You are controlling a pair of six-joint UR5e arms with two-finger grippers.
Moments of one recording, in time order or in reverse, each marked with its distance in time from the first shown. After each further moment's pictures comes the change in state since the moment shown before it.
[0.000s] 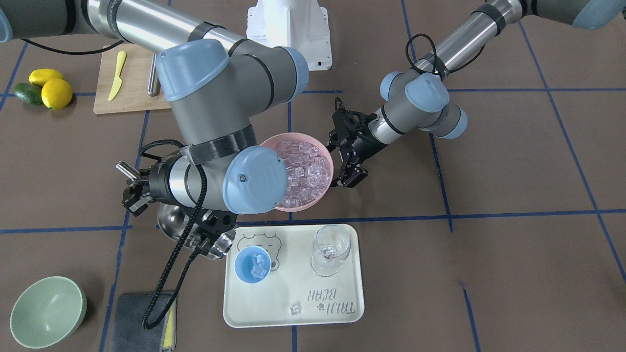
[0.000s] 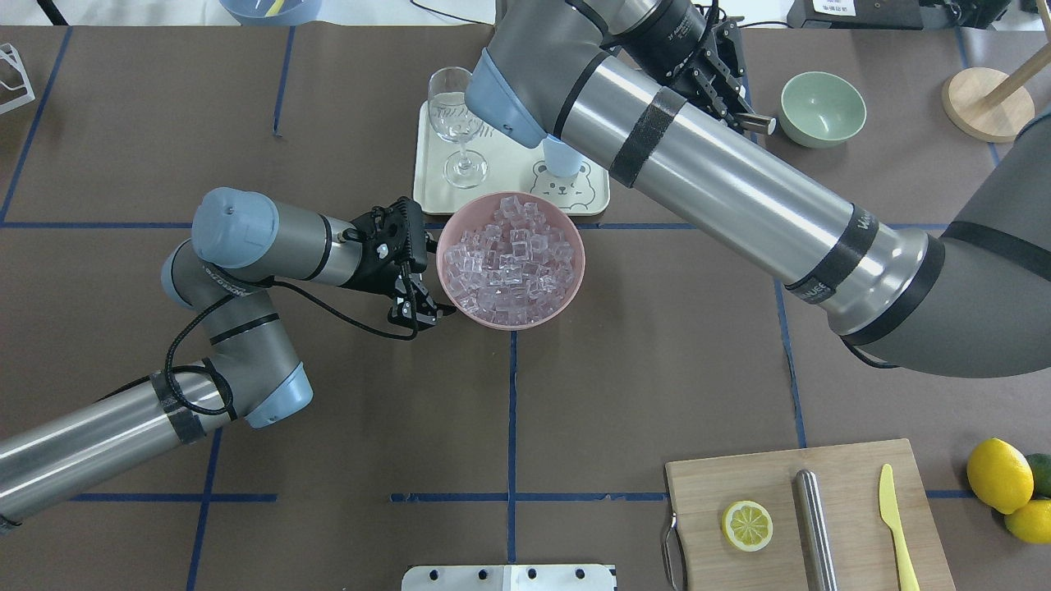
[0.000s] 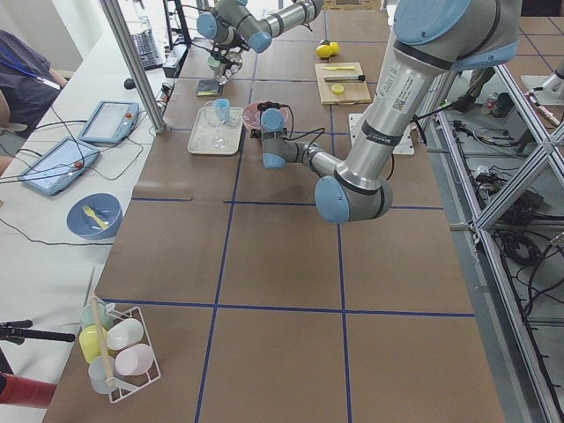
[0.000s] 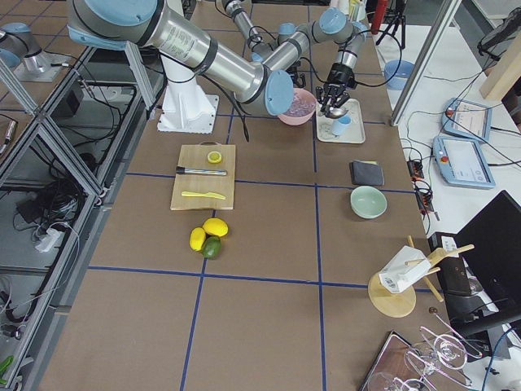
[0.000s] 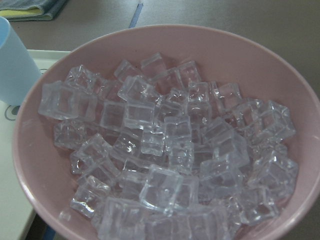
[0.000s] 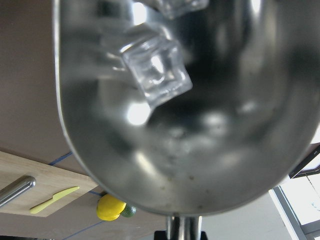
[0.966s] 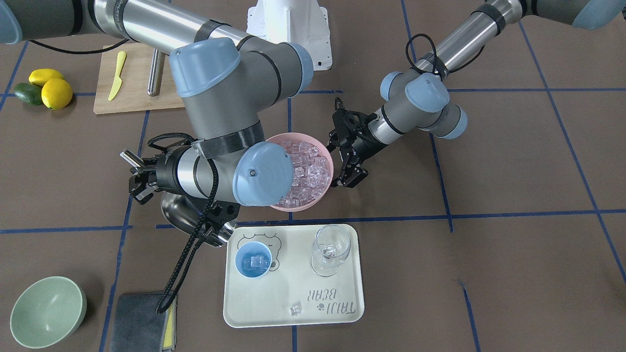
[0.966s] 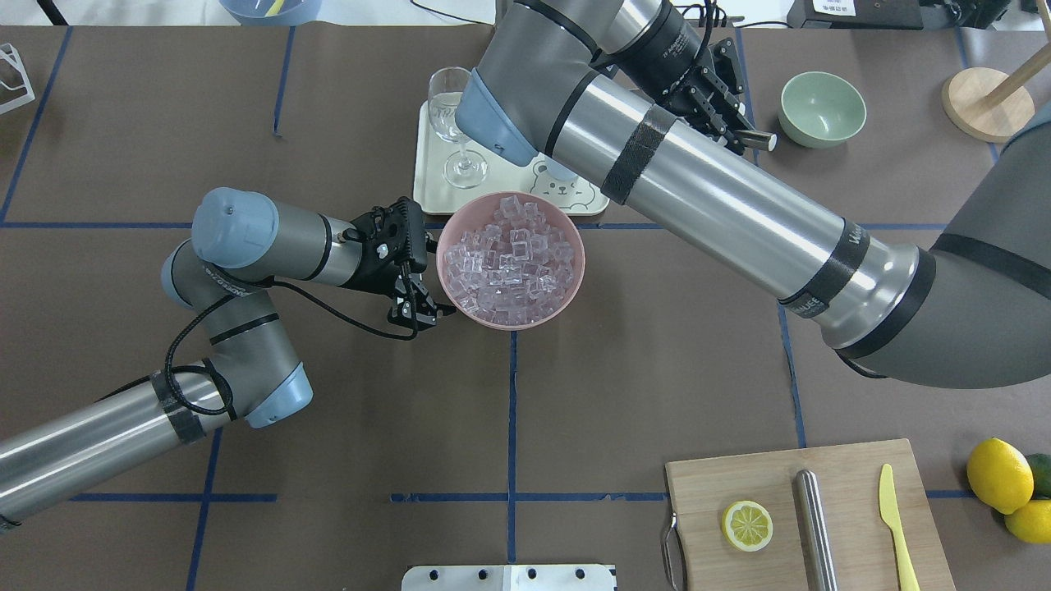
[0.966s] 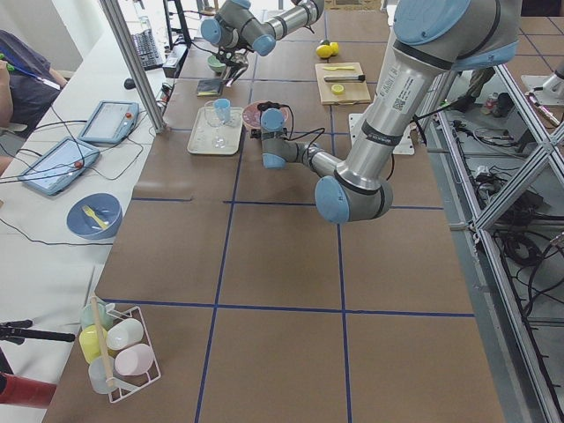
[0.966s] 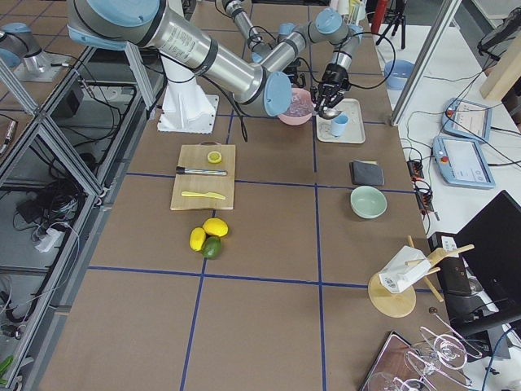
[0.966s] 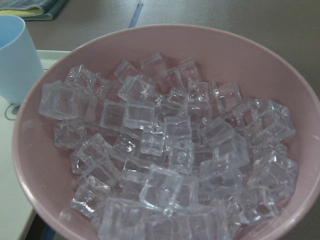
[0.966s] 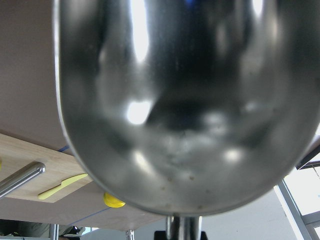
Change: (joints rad) left arm 0.000 0.000 0.000 0.000 0.000 0.001; right arm -0.023 -0.005 0.022 -0.056 0.000 -0.003
